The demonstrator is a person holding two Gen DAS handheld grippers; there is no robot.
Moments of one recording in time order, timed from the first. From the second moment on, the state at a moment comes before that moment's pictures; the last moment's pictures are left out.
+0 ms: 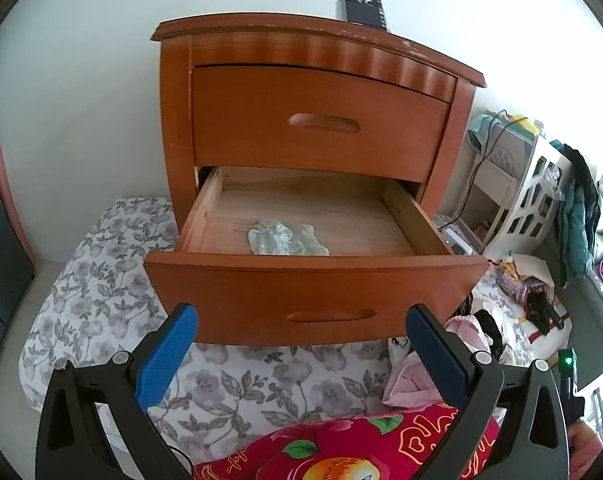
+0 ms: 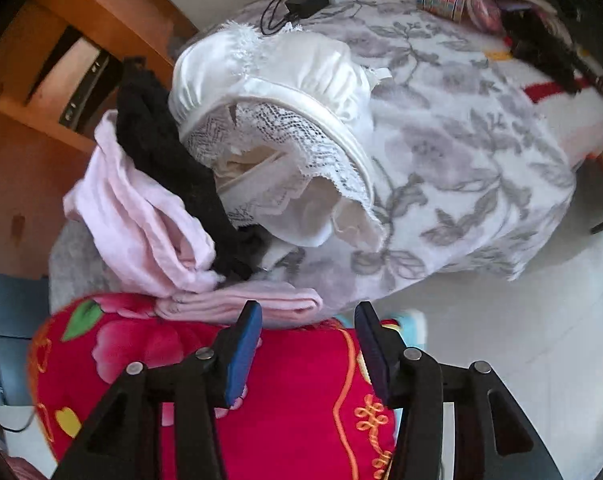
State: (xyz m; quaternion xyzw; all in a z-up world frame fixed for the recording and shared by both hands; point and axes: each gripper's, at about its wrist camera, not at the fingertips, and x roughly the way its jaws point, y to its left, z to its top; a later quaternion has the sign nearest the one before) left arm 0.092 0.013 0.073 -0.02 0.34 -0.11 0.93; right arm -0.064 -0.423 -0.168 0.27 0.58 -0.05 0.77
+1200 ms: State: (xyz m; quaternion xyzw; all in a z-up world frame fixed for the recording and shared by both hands) left arm 0.094 -0.007 0.064 0.00 0.36 -0.13 0.92; right arm 0.005 -0.403 -0.042 0.30 0.41 -0.02 0.86
